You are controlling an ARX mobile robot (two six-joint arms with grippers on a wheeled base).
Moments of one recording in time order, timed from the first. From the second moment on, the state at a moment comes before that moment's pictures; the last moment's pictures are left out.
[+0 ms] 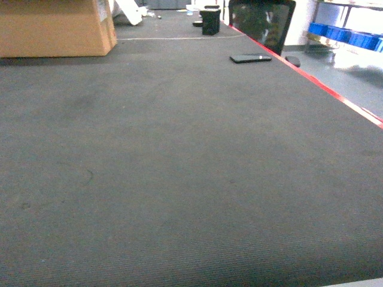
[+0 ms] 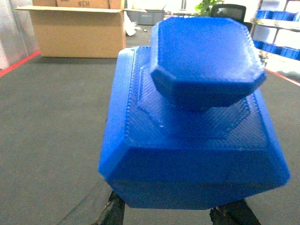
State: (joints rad) left arm 0.00 0.01 0.01 -0.01 0.00 0.00; right arm 0.00 0.01 0.01 -0.01 0.00 0.01
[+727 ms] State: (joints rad) left arm 0.00 0.01 0.01 -0.01 0.00 0.00; right arm 0.00 0.01 0.01 -0.01 0.00 0.01
